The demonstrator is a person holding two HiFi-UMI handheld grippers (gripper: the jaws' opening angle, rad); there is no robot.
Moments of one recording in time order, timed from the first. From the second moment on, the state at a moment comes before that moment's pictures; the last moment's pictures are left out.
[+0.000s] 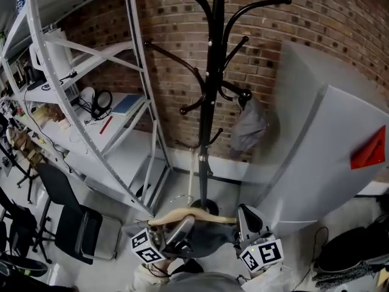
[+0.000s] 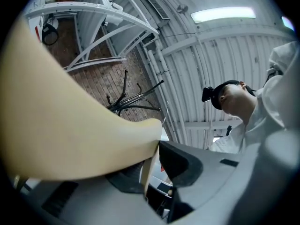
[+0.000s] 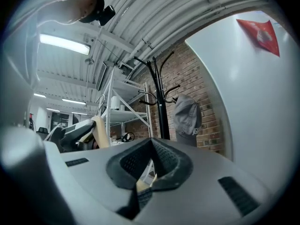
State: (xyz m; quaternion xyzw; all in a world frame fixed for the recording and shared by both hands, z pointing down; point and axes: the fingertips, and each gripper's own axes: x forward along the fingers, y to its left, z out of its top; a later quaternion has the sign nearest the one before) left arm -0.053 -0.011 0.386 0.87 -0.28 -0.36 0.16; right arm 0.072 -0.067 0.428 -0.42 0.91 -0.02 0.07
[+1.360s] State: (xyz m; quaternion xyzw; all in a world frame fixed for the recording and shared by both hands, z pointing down) left arm -0.115 -0.166 0.341 0.90 -0.19 -0.34 0.19; right arm 0.001 -0.176 0.382 -0.49 0.87 0.00 0.08
